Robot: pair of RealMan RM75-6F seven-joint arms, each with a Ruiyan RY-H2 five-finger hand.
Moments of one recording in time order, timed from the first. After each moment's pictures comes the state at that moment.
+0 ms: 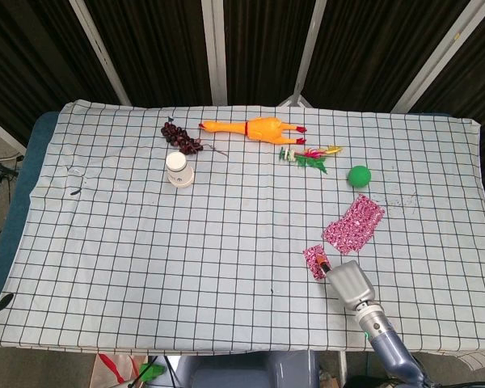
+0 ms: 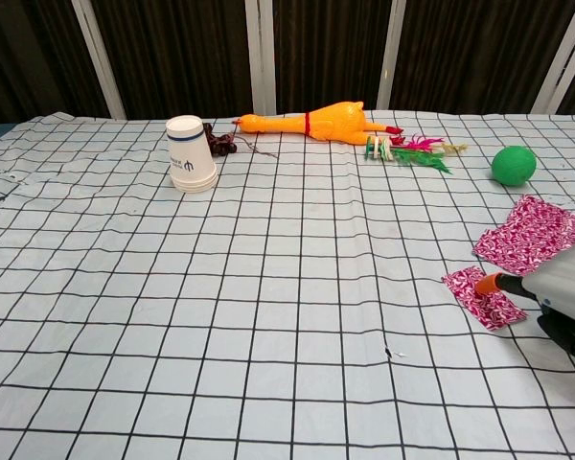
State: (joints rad) left arm 0.02 -1.03 -0.05 -1.81 1.37 1.55 0.20; right arm 0.50 -1.41 -0.07 -1.70 -1.10 1.11 -0.88
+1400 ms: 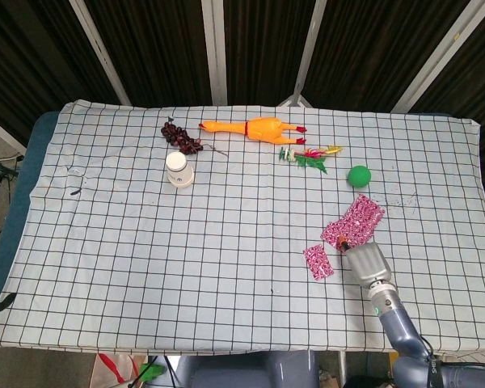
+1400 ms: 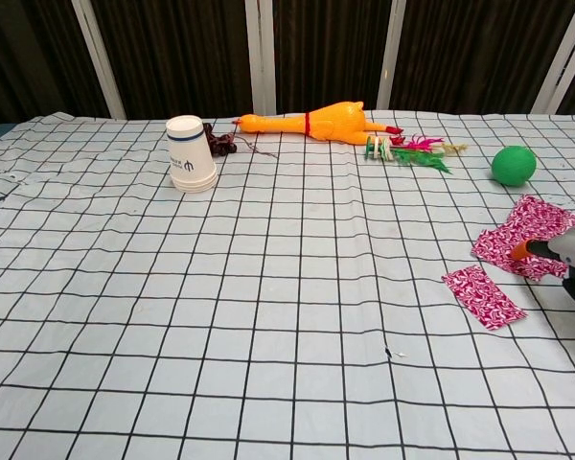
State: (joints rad) left arm 0.01 -1.05 -0.05 -1.82 1.35 1.54 0.26; right arm 0.55 -1.41 -0.01 -1.57 -0.93 1.04 -0.83
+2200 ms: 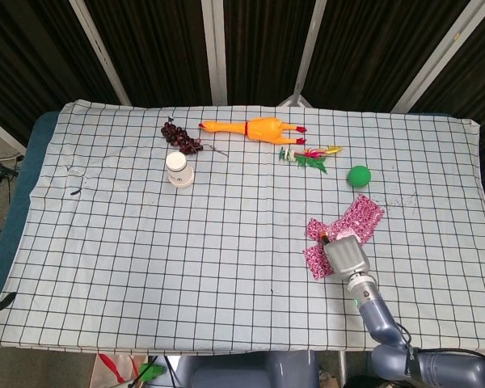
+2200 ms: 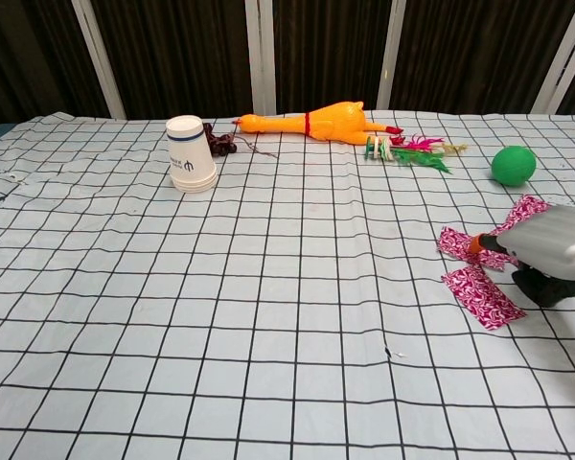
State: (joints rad) left arm 0.01 -1.05 -0.06 -1.82 1.34 1.53 0.25; right arm 0.64 -1.50 0.02 -1.55 -0.86 1.02 -0.90
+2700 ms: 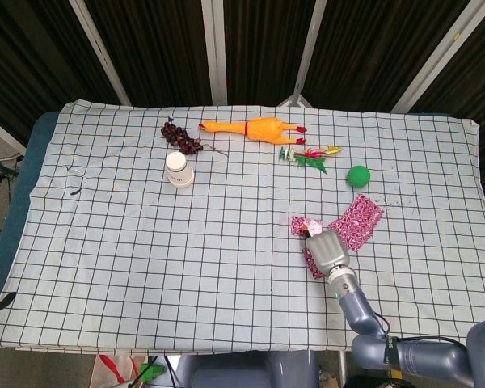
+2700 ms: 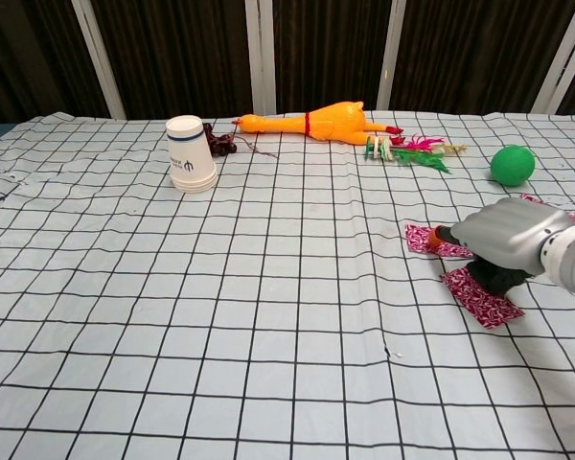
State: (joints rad) left arm 0.00 -1.04 -0.06 -1.81 1.34 1.53 0.25; right arm 0.72 -1.58 0.06 -1.53 -0.77 1.02 -0.97
